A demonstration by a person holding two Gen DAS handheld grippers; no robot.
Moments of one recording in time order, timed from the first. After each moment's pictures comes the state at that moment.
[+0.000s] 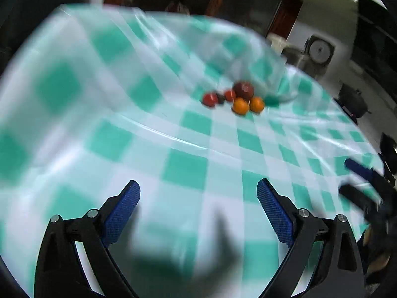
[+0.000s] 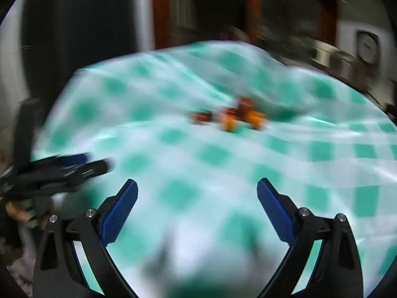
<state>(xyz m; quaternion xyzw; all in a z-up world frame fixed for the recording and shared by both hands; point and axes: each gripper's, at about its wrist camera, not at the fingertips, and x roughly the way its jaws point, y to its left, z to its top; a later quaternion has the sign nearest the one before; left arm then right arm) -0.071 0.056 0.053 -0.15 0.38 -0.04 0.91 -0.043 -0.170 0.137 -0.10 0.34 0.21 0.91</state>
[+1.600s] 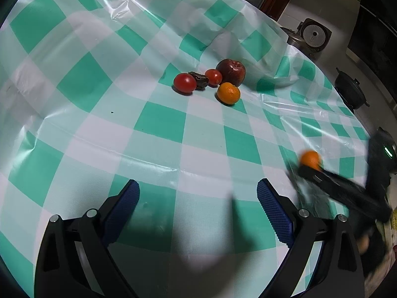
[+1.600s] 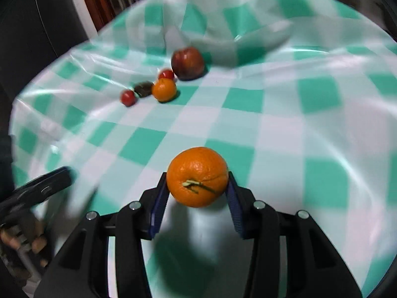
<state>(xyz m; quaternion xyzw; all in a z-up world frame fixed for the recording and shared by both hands) 0.002 0.035 0.010 -0.16 0.41 -0.10 0.89 0.023 -0.208 0.044 0.03 0.43 0.18 0.88</state>
